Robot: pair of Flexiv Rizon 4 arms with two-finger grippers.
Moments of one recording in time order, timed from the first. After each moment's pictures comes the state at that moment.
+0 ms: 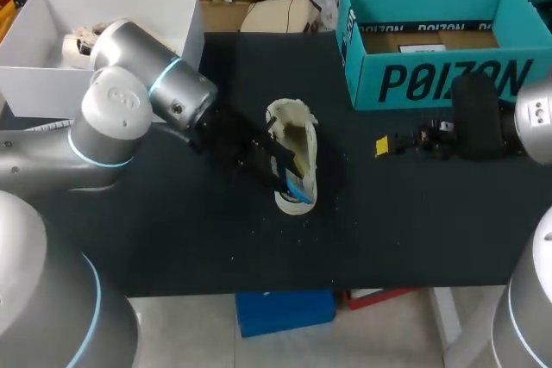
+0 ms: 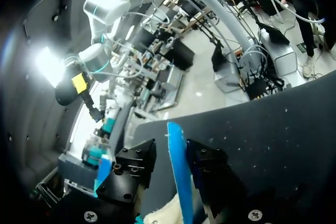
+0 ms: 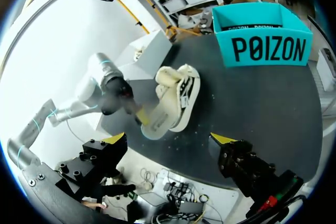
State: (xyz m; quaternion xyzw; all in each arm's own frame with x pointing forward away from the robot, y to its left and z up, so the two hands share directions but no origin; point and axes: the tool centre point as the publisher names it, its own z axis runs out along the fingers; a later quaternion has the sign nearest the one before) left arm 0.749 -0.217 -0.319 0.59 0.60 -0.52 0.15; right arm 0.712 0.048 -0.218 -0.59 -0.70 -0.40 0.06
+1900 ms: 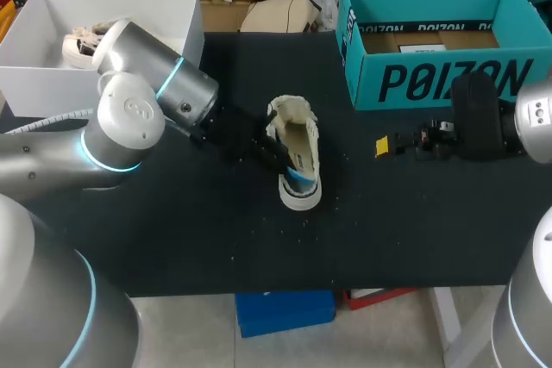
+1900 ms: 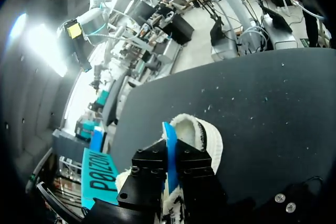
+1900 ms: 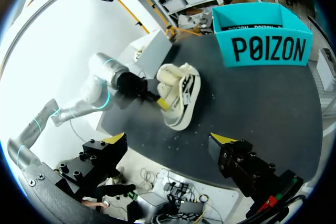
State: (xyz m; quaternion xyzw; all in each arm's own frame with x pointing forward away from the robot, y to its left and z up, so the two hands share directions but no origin) left arm 0.816 -0.215 -0.367 0.56 0.68 -0.44 0.18; right arm 0.712 0.048 -0.218 -0.59 -0.70 -0.40 0.06
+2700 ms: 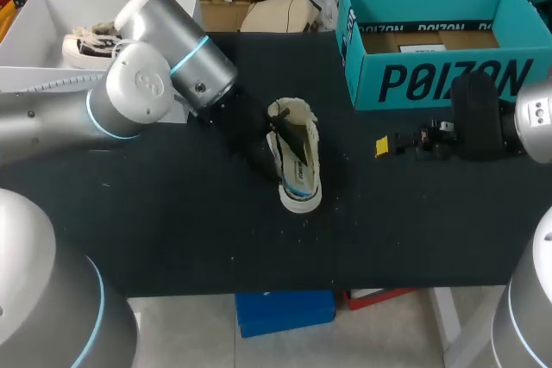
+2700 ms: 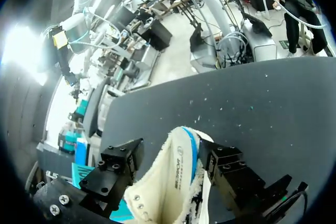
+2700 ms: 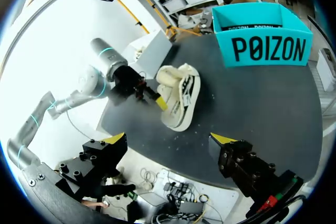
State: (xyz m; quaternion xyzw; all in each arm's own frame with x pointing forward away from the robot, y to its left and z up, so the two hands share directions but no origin) left arm 0.800 -0.213 -0.352 0.63 0.67 -0.39 0.11; right arm 0.712 0.048 -0.218 -0.59 -0.70 -0.40 0.06
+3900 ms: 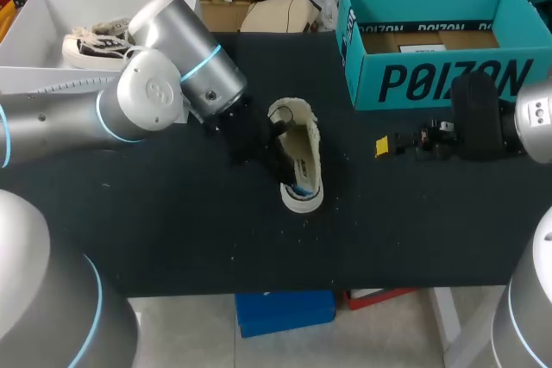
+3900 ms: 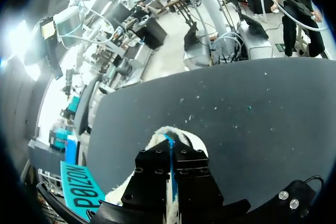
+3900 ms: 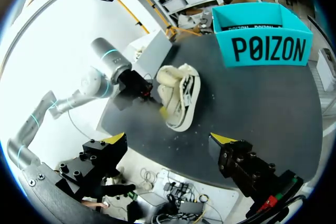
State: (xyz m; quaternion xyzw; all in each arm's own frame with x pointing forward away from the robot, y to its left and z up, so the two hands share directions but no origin) left arm 0.798 -0.216 -0.379 0.63 0.68 -0.37 0.08; right arm 0.712 0.048 -0.218 -0.59 -0.70 -0.40 0.06
